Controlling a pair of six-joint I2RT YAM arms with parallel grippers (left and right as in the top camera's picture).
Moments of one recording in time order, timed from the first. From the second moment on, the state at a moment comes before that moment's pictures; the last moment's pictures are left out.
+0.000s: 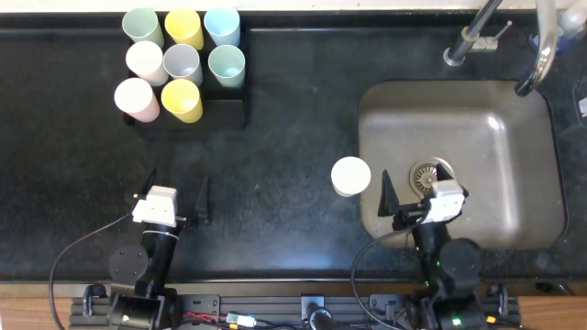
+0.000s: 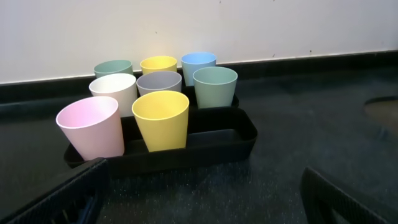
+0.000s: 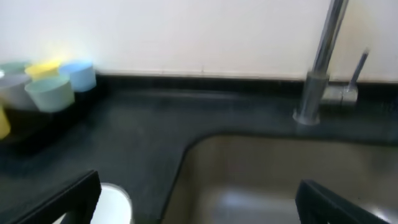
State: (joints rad) left arm -0.12 0.01 0.01 -0.08 0.05 0.03; right arm 0.19 0.09 0.12 -0.15 0.02 0.08
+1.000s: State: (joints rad) left arm -0.12 0.01 0.01 -0.08 0.05 0.03; right arm 0.19 1.44 1.28 -1.35 -0.24 0.10
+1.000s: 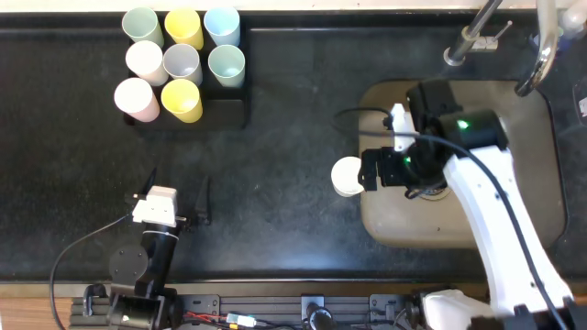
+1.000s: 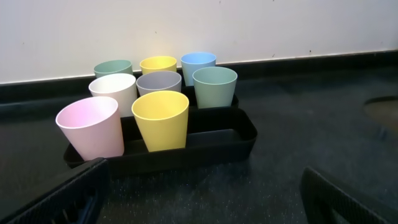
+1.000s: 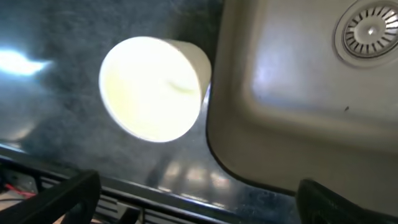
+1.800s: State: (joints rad) left arm -0.12 0.01 0.01 -0.08 0.05 0.03; right arm 0.26 1.68 1.27 -1.17 -0.17 0.09
